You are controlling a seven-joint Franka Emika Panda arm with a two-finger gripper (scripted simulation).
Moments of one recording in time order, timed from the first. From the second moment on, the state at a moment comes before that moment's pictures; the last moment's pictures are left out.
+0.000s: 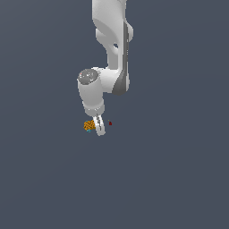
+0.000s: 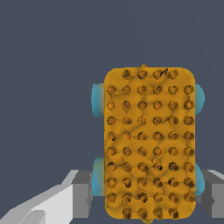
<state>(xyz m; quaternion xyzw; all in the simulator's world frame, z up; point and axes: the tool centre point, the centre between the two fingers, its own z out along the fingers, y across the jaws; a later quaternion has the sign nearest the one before) -0.043 -0.089 0.096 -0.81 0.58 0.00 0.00</state>
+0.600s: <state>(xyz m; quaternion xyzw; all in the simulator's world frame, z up) -0.060 -0.135 0.231 -0.81 0.58 0.00 0.00</state>
